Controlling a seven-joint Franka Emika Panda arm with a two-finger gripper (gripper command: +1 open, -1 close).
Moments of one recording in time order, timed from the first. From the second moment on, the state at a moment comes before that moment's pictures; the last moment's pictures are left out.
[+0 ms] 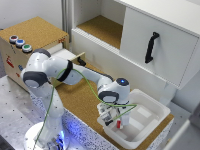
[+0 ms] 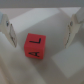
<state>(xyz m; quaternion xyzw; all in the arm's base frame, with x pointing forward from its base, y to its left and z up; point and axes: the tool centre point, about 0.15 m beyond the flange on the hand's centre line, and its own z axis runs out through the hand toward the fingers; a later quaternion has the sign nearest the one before) 0.239 -0.378 0.237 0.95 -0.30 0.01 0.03</state>
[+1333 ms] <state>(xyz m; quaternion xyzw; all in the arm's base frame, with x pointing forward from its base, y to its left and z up) 0.294 -0.359 0.290 0.94 -0.32 0.10 -0.01</state>
